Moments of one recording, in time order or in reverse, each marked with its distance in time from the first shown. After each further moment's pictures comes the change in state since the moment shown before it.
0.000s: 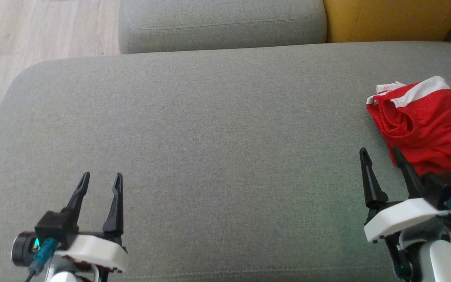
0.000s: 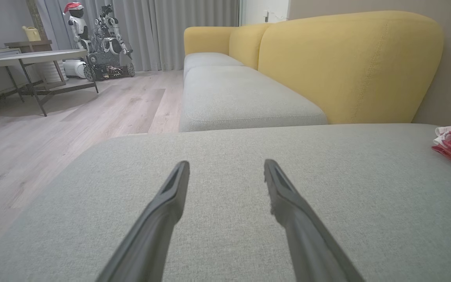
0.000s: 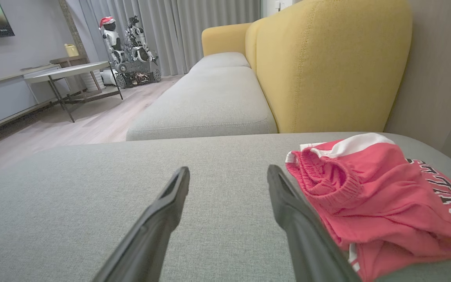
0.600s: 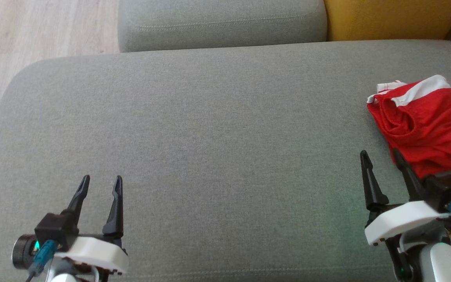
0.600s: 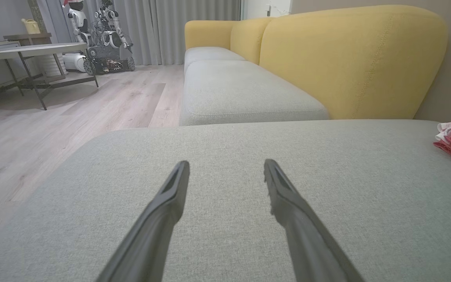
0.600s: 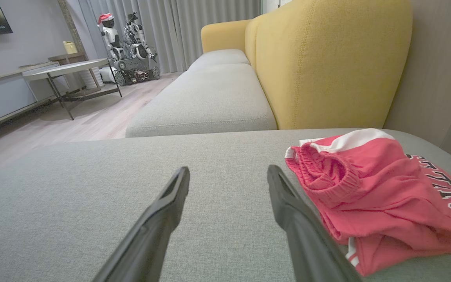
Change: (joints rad) left arm 0.012 0.006 -0.007 0.001 -0.013 0.009 0.000; right arm 0.015 0.000 -0.001 -0.010 0.000 0.000 0.004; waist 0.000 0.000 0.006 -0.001
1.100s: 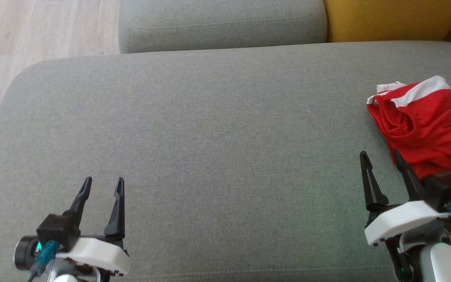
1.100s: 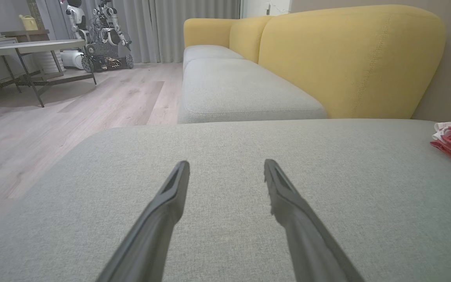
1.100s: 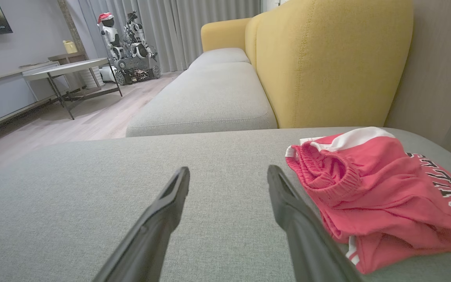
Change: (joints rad) left arm 0.000 0.001 -0.011 0.006 -0.011 0.001 0.000; right arm 0.000 0.000 -0.001 0.001 0.004 0.000 0.010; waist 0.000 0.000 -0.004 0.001
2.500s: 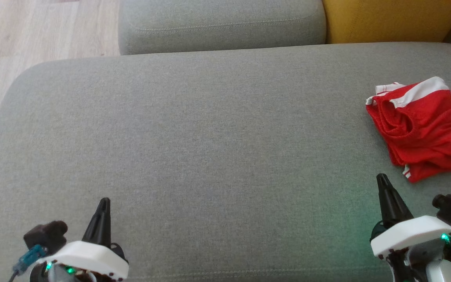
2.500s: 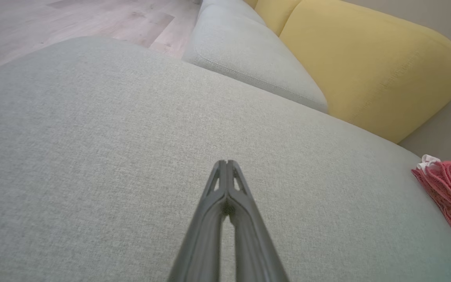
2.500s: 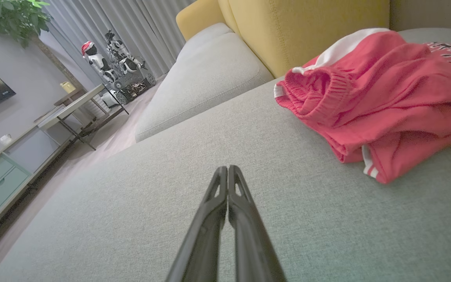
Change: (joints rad) left arm 0.019 -0.063 0.039 0.104 -0.289 -0.055 0.062; right arm 0.035 0.002 -0.019 0.116 0.318 0.000 0.003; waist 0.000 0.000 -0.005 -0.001
